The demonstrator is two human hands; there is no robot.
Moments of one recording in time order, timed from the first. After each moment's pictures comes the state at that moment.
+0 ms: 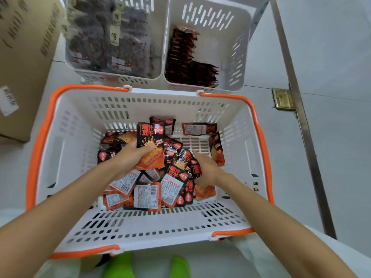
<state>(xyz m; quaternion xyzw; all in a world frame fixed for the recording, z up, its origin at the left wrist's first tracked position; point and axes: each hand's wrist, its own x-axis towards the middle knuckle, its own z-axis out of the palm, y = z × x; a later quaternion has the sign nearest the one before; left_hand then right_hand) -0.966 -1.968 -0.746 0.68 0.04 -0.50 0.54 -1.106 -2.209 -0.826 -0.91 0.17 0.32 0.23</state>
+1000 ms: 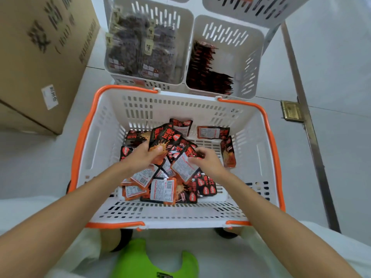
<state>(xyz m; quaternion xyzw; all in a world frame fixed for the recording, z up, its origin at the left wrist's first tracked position) -0.981 -1.925 -0.732 0.74 -0.07 -0.45 0.49 -1.082 -2.133 -0.742 -0.79 0.30 0.15 0.51</state>
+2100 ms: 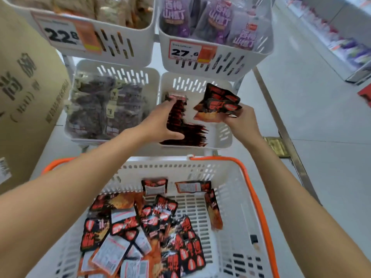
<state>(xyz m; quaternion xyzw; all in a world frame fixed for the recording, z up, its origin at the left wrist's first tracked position) -0.791 -2.129 -0.660 0.86 -0.39 -0.18 0.30 -0.932 -2.339 -0.617 -0.84 0.23 -0.21 0.44</state>
